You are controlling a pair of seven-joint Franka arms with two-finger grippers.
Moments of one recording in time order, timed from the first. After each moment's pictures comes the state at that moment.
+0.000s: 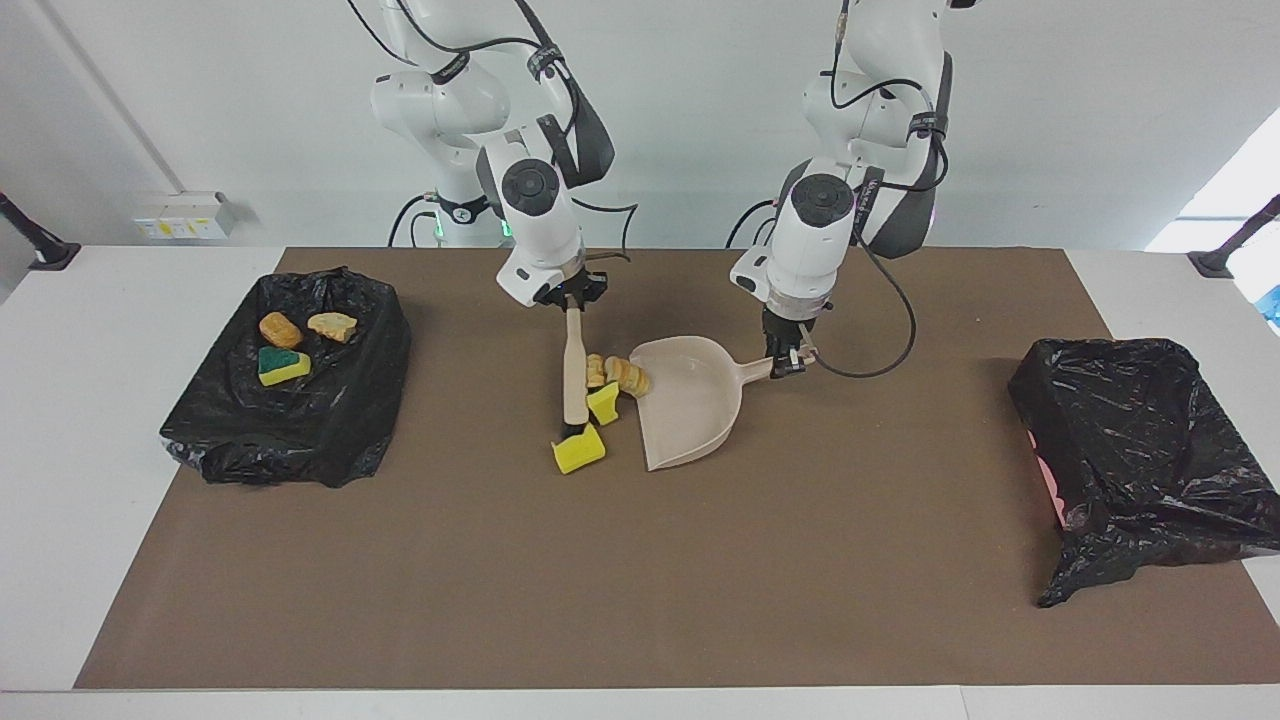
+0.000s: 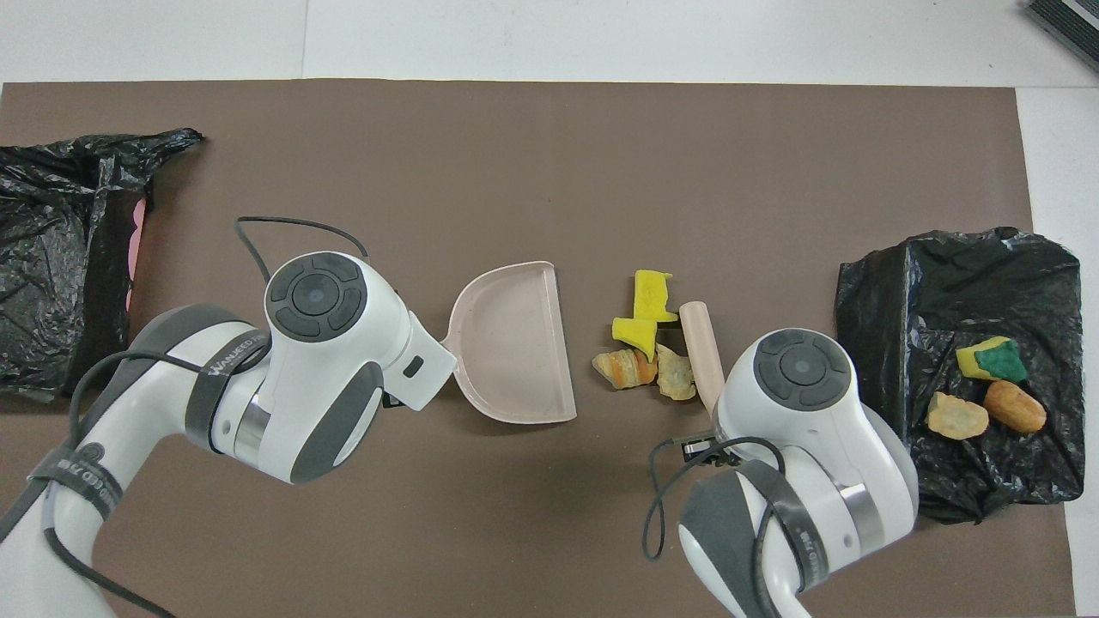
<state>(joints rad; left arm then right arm) -0.50 0.10 0.00 -2.09 0.02 2.16 0.99 0.01 -0.03 0.50 -2.27 0.34 2.04 0.34</state>
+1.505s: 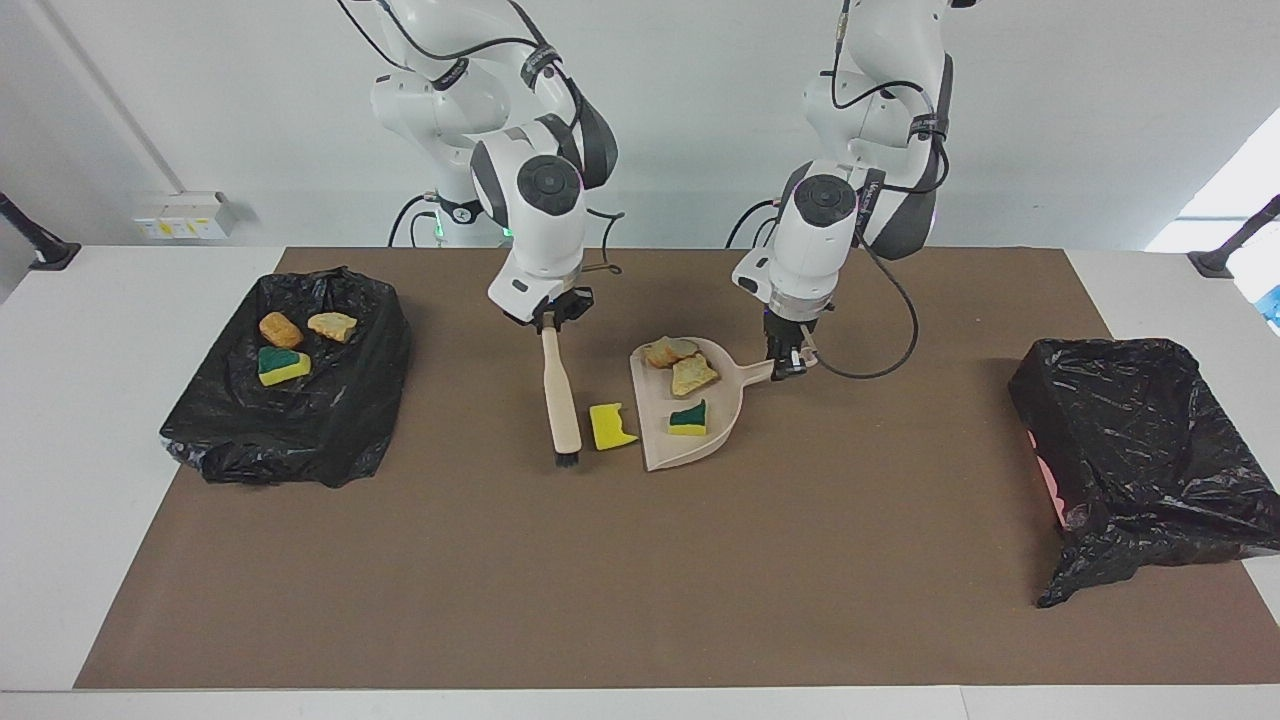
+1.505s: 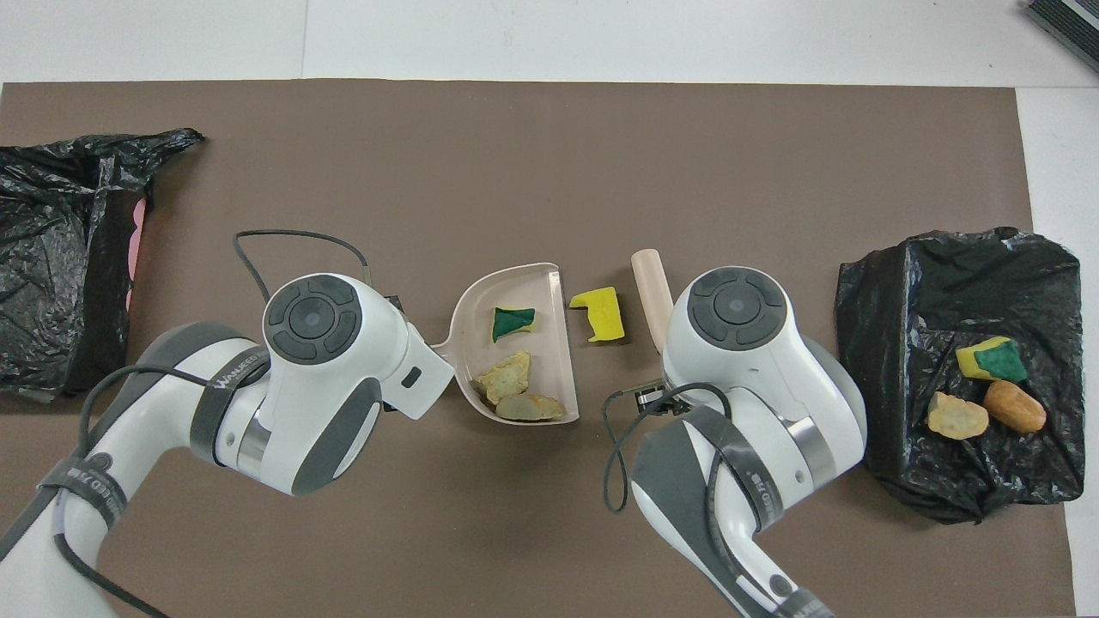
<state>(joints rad) -0.50 0.09 0.00 -2.10 0.02 2.18 1.00 0.00 0.13 0.48 -2.03 -0.07 1.89 0.32</state>
